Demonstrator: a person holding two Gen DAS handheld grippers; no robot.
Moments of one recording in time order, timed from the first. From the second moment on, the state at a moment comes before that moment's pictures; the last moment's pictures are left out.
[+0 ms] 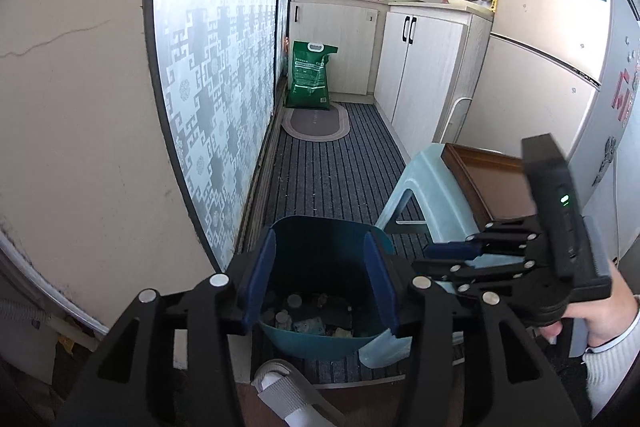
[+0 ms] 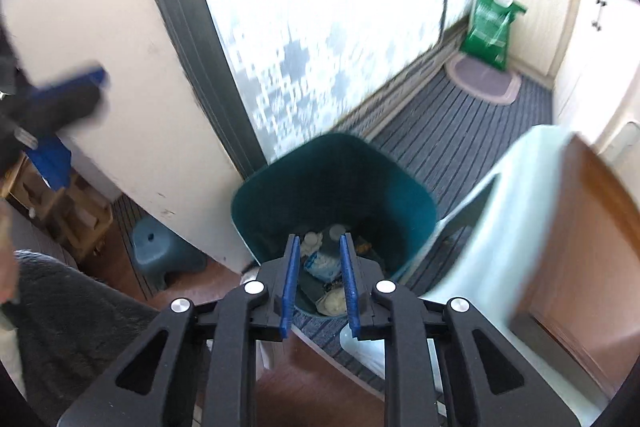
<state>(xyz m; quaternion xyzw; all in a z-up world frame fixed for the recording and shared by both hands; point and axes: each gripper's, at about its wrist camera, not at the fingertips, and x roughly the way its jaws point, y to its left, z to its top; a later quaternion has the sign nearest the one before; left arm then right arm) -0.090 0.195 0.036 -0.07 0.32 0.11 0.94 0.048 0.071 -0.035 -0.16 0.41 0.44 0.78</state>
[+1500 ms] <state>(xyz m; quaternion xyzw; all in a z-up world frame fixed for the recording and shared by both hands) -0.116 0.120 0.023 -0.05 0.29 0.12 0.95 -0.022 -0.179 0.020 -0.11 0.30 0.32 0.89</state>
